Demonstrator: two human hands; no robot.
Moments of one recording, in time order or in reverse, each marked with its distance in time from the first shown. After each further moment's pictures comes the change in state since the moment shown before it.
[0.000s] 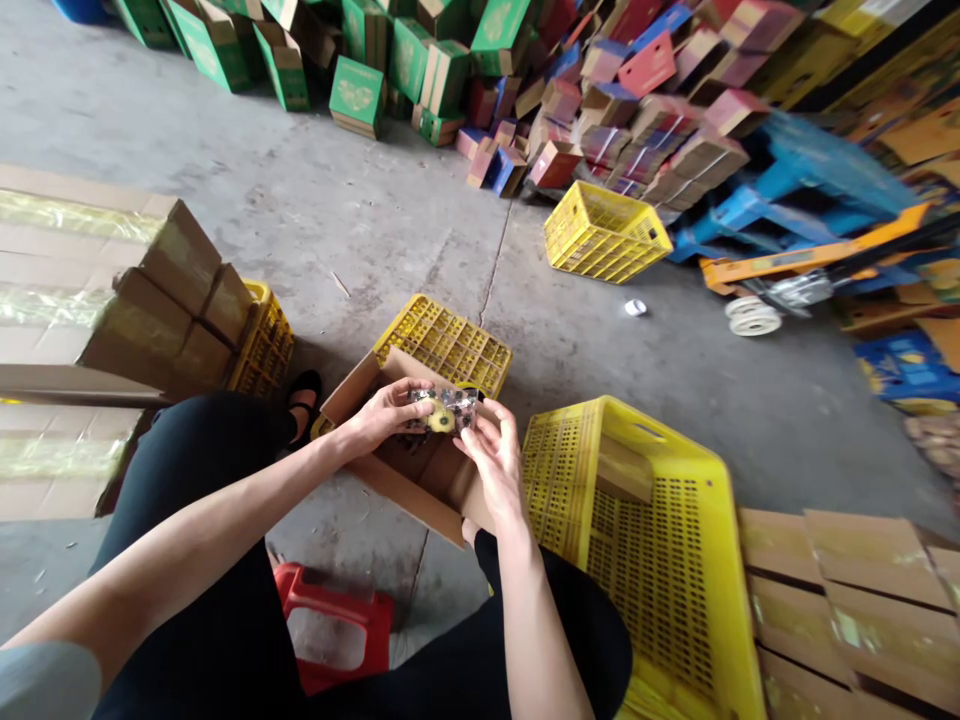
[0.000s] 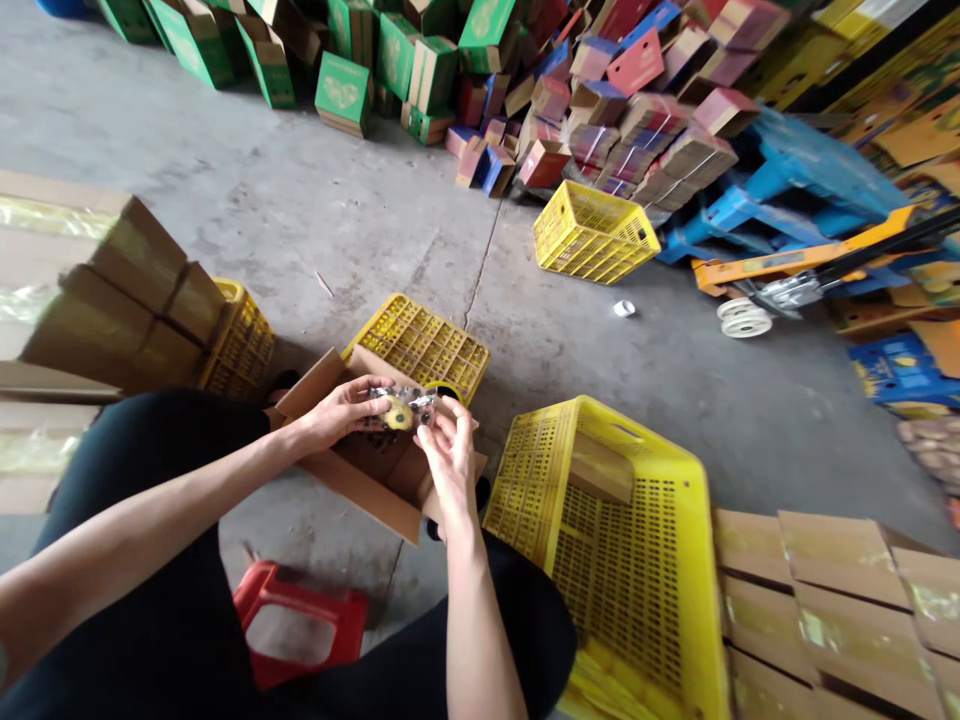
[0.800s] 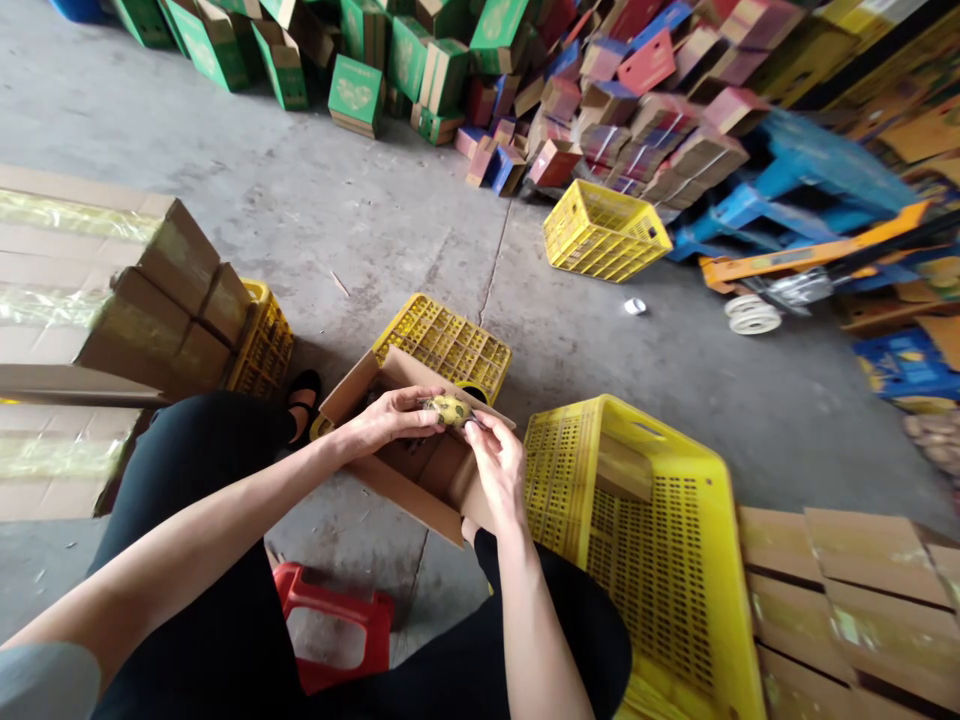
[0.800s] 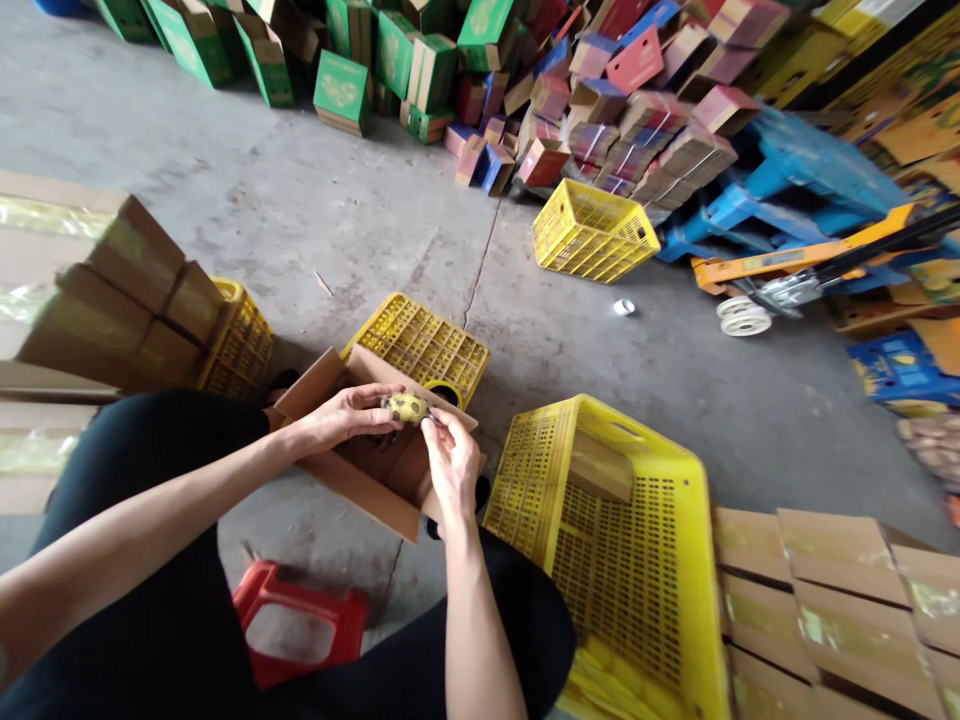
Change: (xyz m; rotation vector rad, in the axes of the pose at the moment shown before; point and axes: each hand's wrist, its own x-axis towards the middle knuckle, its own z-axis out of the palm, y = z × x) left_hand -0.005 0.003 0.005 -0.050 -0.131 -0.085; right_hand 0.012 0.023 -0.011 -0.170 0.107 -0.061
